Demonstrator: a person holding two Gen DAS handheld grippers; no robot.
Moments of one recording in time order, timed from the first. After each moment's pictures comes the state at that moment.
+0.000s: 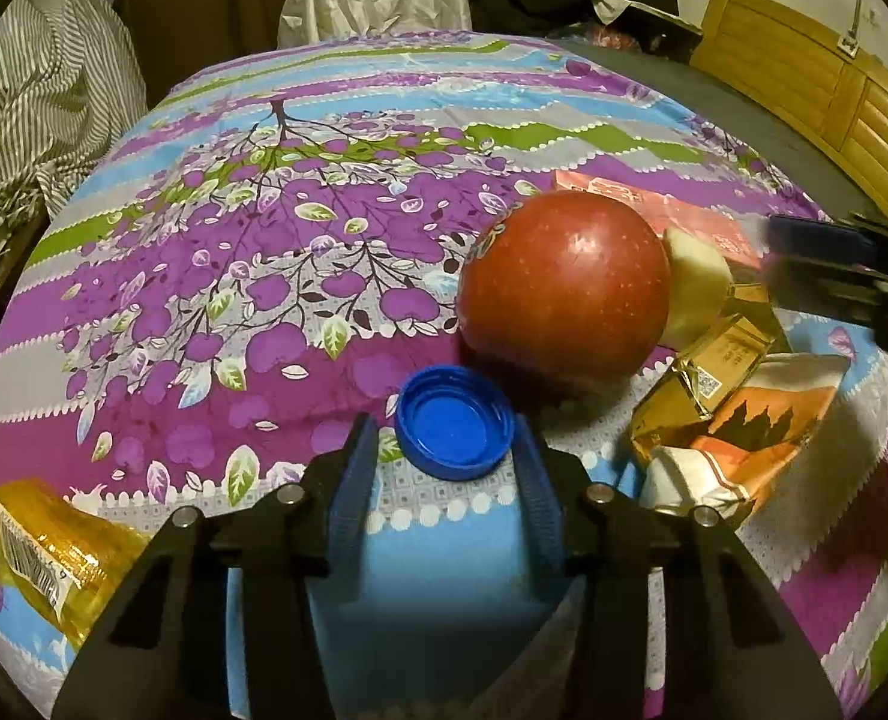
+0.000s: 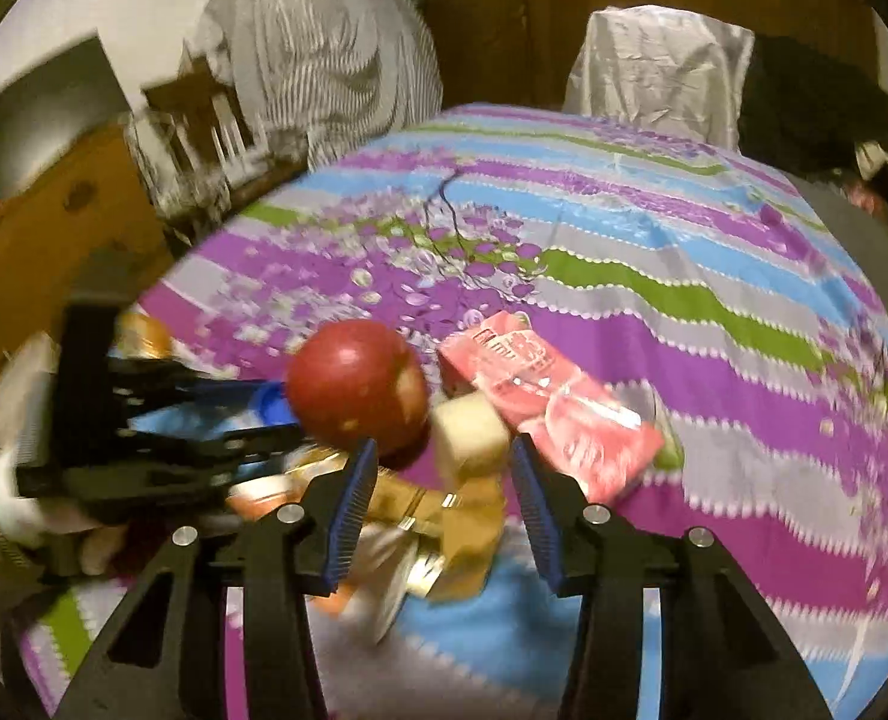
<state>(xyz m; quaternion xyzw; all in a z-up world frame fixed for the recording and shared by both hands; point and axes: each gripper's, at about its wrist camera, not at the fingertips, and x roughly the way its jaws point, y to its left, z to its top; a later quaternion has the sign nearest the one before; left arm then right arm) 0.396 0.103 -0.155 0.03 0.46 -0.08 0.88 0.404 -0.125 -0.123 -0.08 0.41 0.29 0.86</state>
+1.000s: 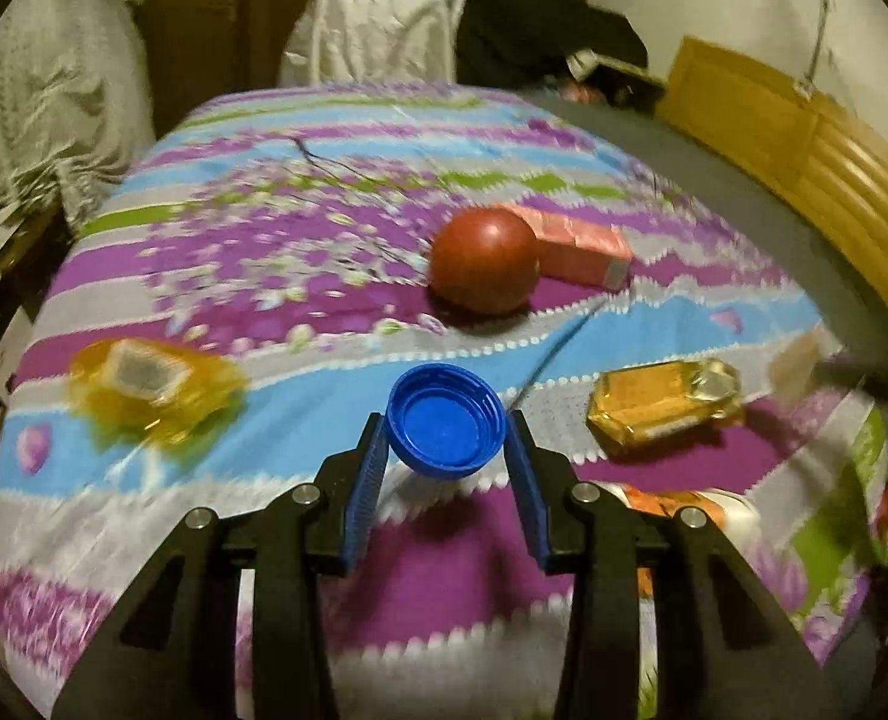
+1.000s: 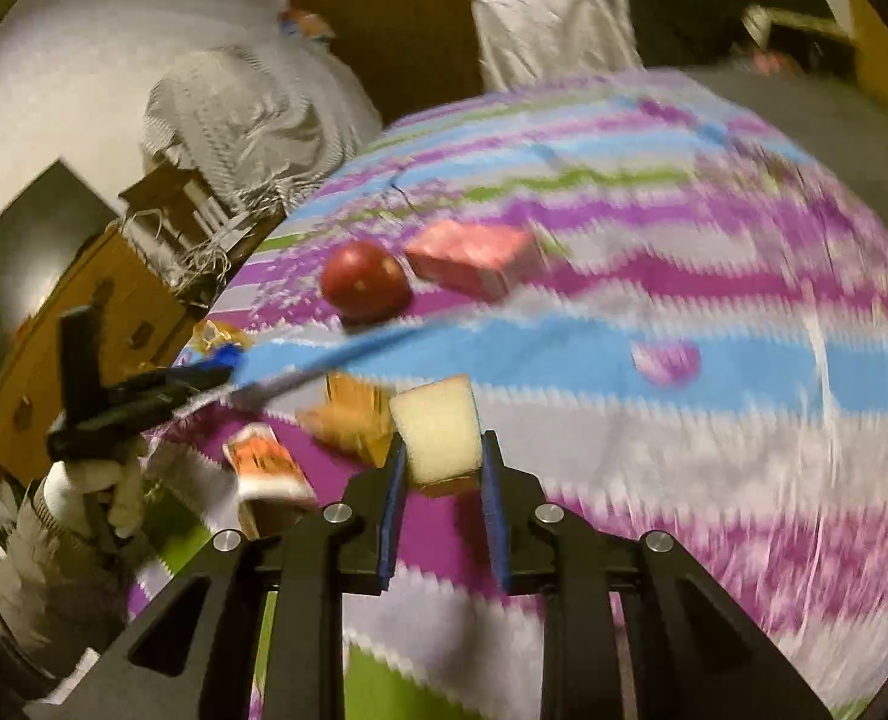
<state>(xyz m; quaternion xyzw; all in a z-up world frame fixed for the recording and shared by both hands) 0.270 0.123 -0.101 -0.01 0.40 -0.10 0.91 0.236 -0.282 -0.131 0.14 0.44 0.26 0.85</state>
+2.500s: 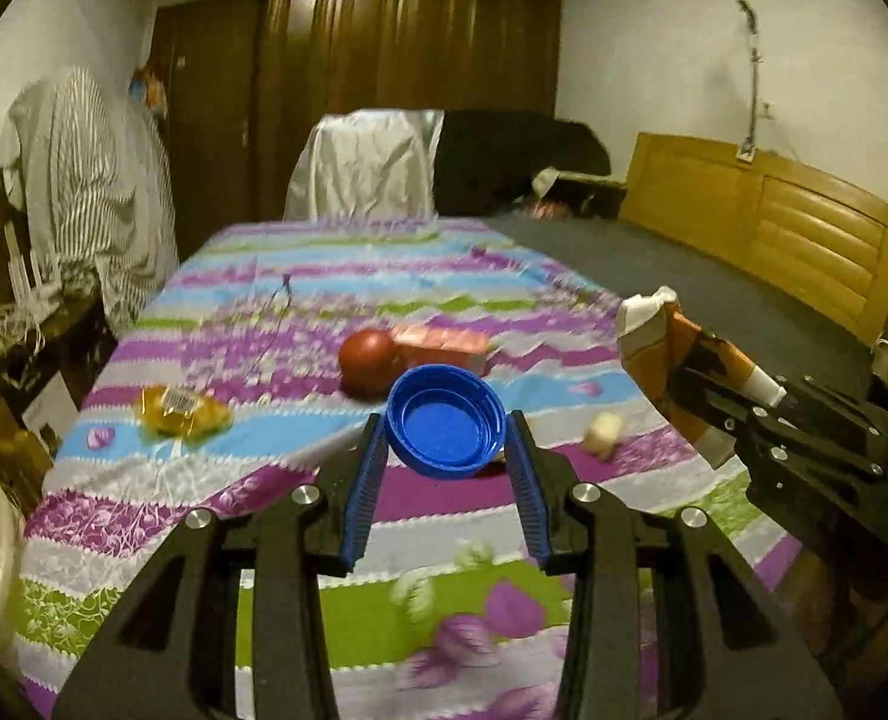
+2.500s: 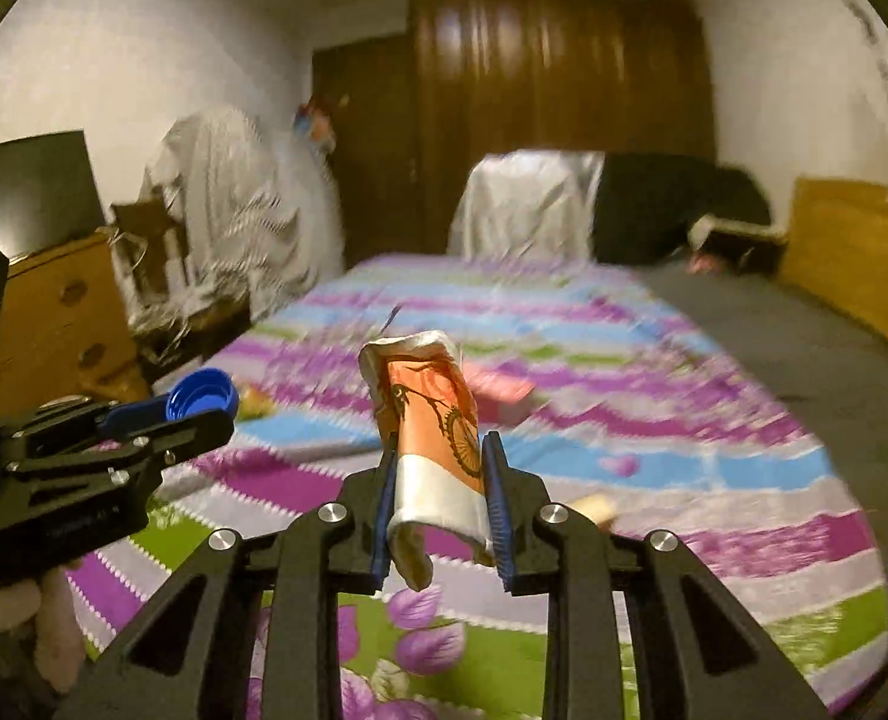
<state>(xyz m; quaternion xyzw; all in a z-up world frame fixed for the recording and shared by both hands) 0.108 0.018 -0.021 0.00 0.24 -0.09 0.97 0.063 -0.204 -0.030 0.00 0.20 0.14 0.97</state>
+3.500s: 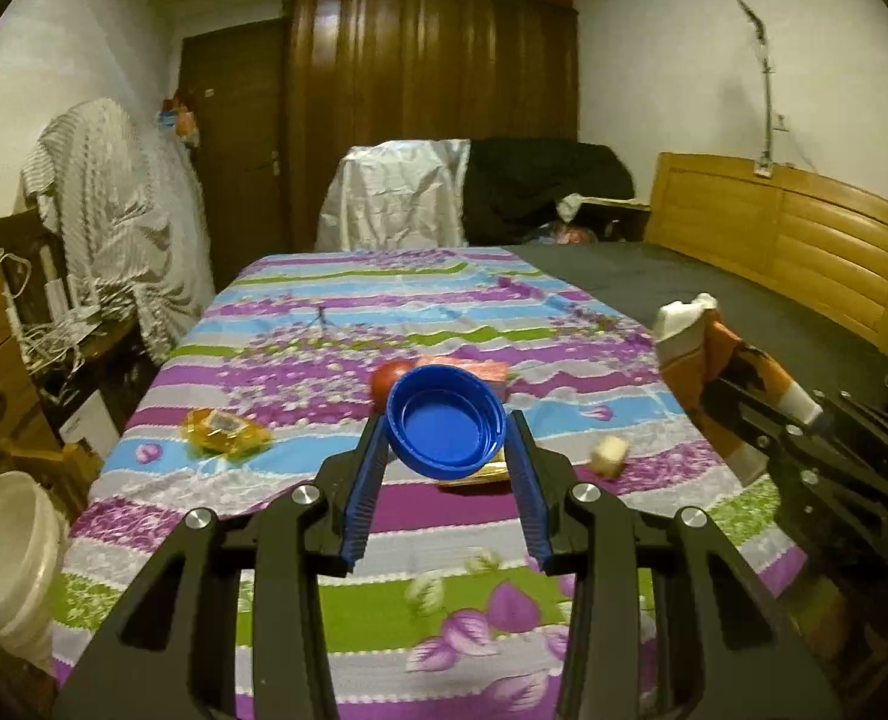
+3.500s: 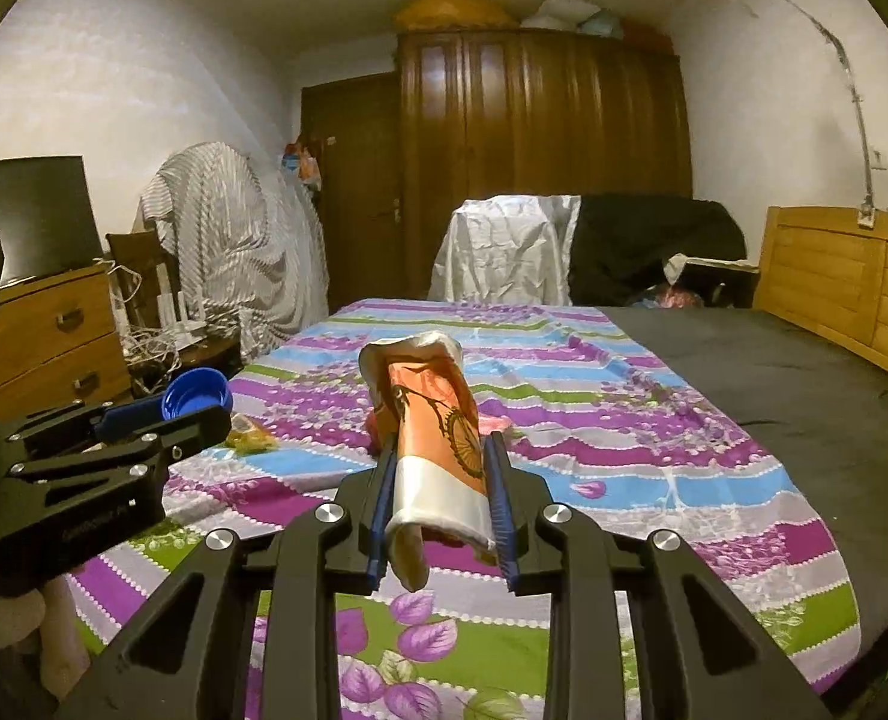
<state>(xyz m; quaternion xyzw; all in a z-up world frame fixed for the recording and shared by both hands) 0.082 0.022 0.001 0.01 0.22 -0.04 0.97 0.016 -0.212 0.001 0.00 0.17 0.14 0.98</state>
